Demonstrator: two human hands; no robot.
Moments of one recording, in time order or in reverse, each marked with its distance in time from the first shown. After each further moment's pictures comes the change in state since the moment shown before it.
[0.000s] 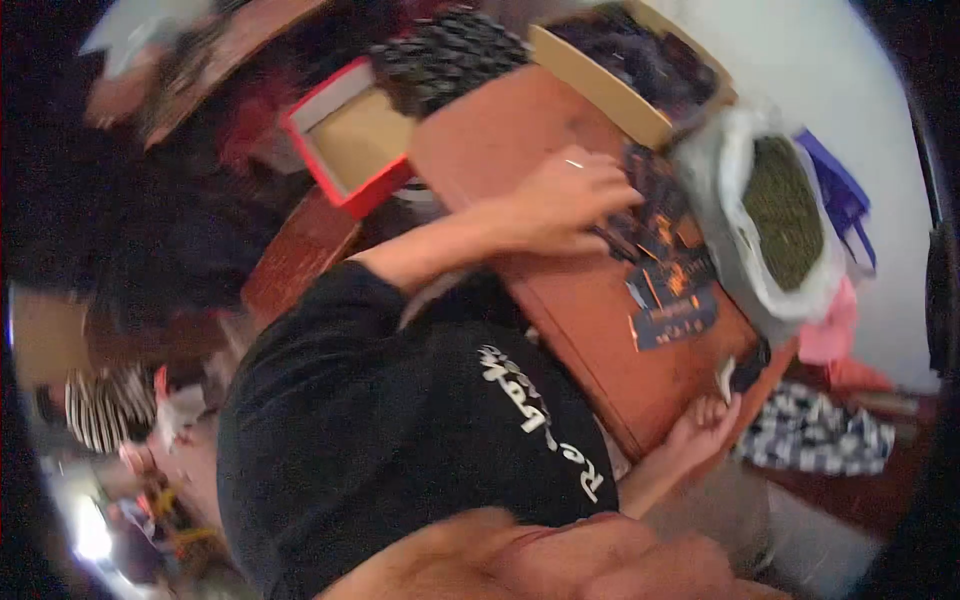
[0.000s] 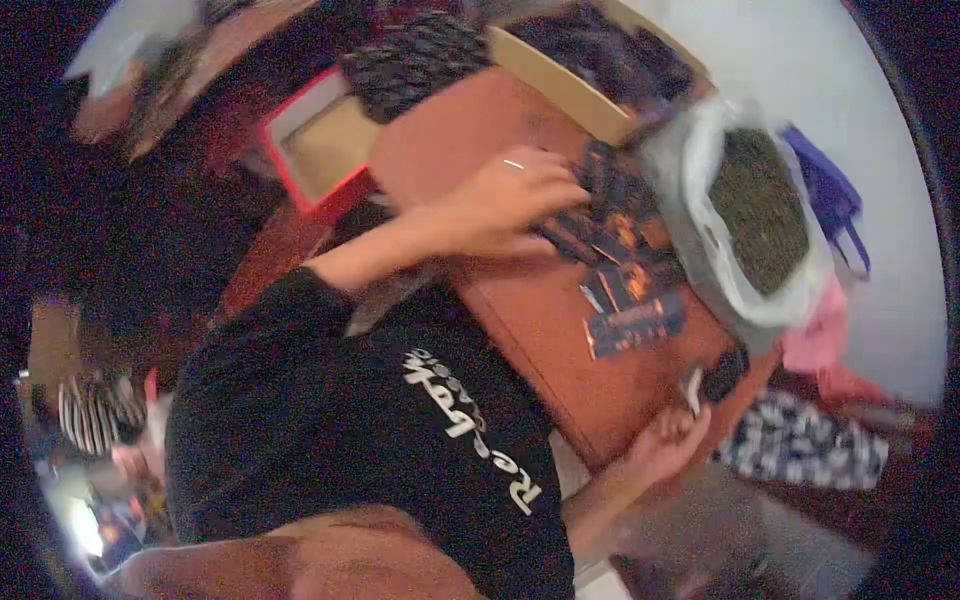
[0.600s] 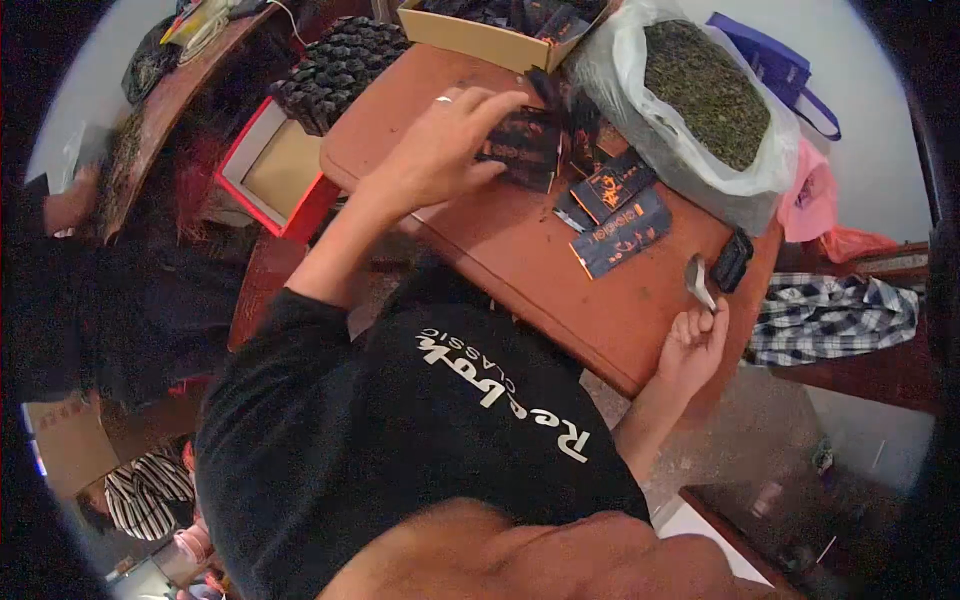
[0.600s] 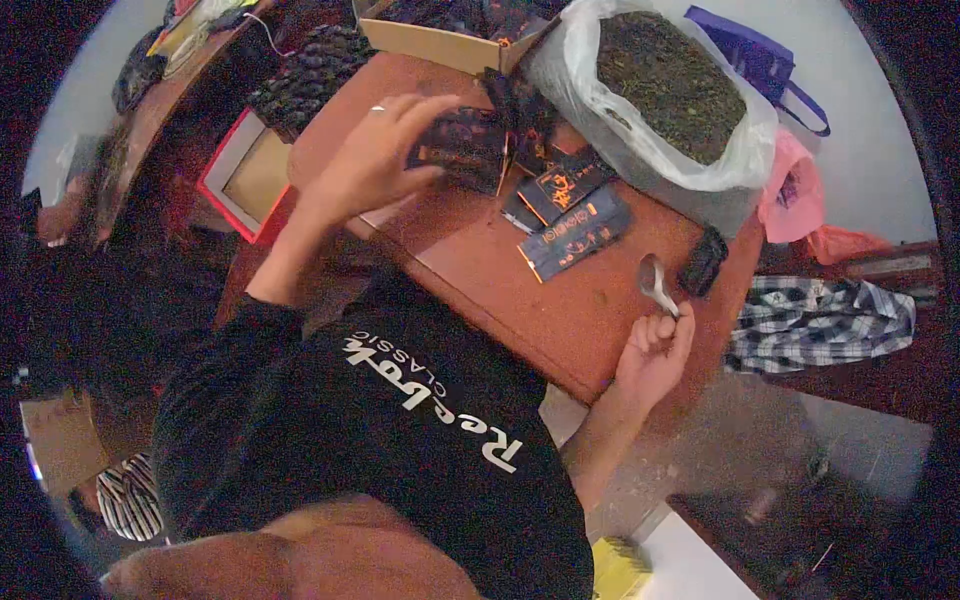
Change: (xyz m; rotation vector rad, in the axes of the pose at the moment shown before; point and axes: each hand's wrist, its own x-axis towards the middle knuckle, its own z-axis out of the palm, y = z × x) left_hand 0.011 0.025 -0.024 0.055 -0.054 -0.161; right_hand -0.006 0.002 0.006 0.249 -0.145 0.065
